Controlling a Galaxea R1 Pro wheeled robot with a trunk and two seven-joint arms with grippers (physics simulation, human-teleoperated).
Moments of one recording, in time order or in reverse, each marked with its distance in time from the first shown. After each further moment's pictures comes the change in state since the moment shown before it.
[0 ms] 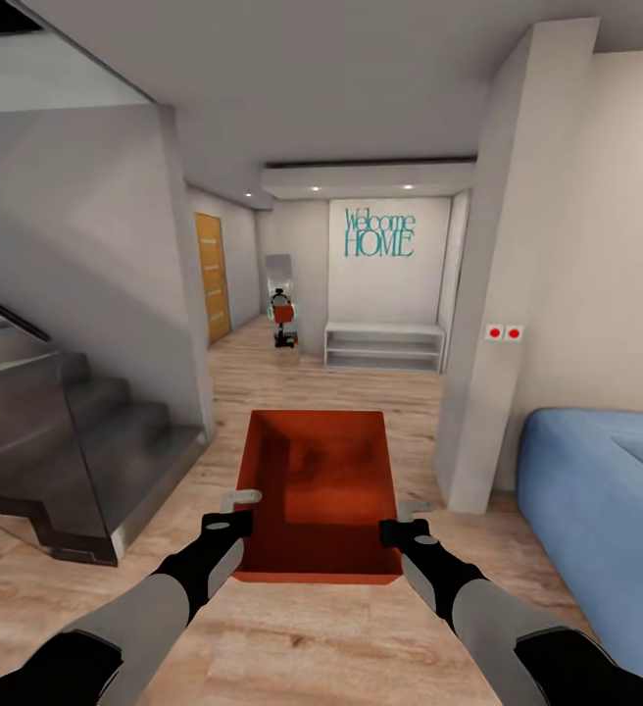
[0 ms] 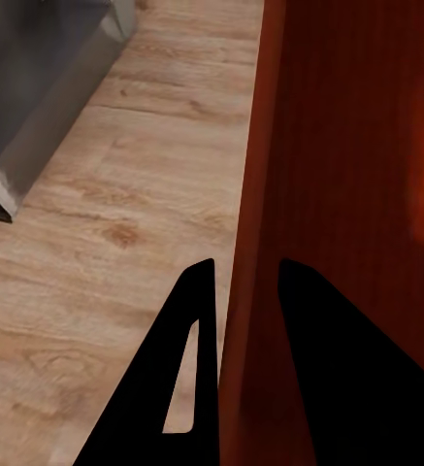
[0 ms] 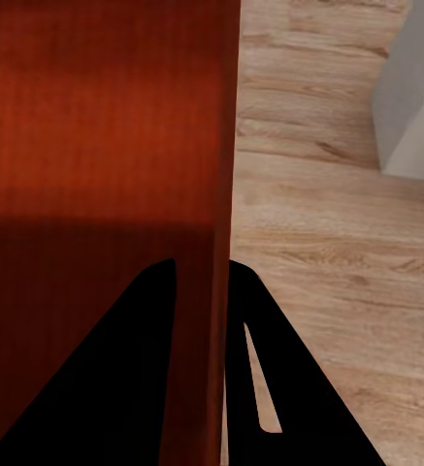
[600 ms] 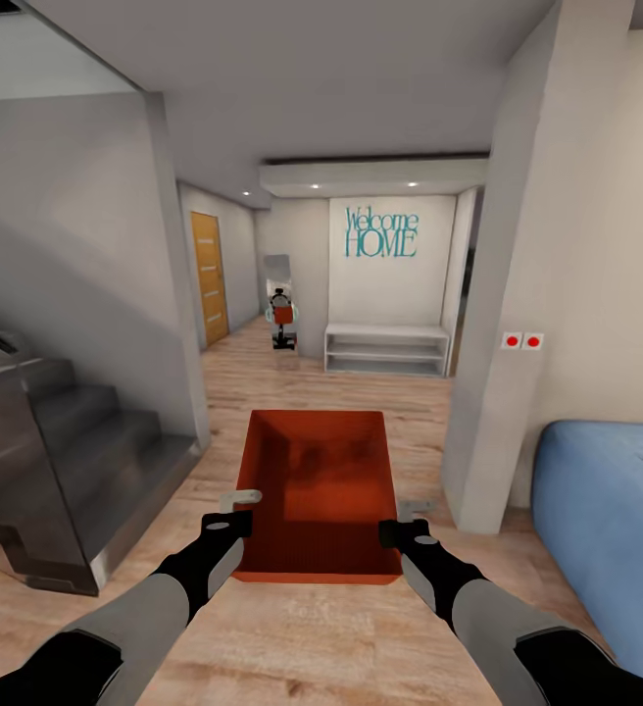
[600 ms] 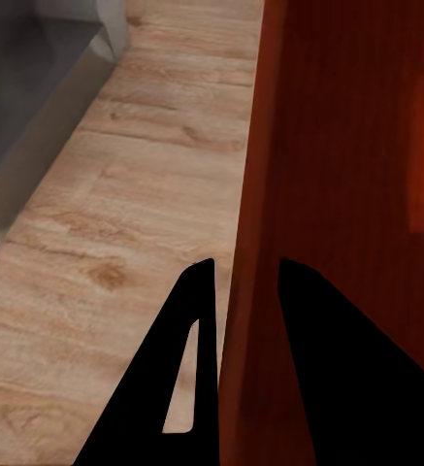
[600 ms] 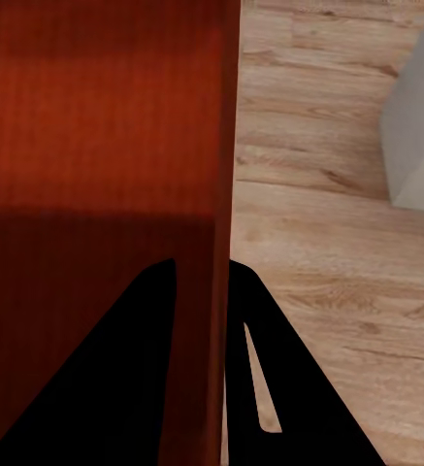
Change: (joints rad) left arm -0.001 0.000 -0.001 0.001 0.001 -0.001 0.001; right arm 0.000 0.000 0.000 0.000 0.000 -0.001 -0.001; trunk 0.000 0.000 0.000
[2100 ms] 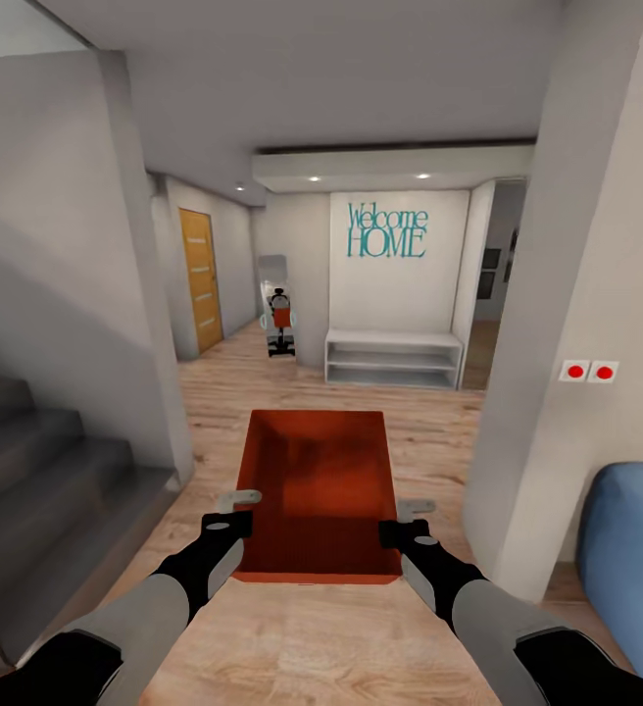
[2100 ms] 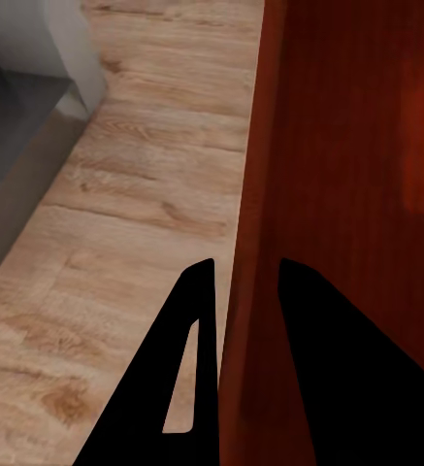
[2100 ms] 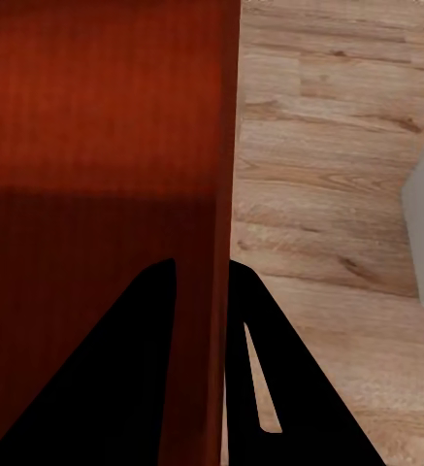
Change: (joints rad) left arm 0.001 0.000 -0.001 0.000 0.001 -0.003 0.000; right arm 0.001 0.000 0.000 0.000 0.000 -0.002 0.000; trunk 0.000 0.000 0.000
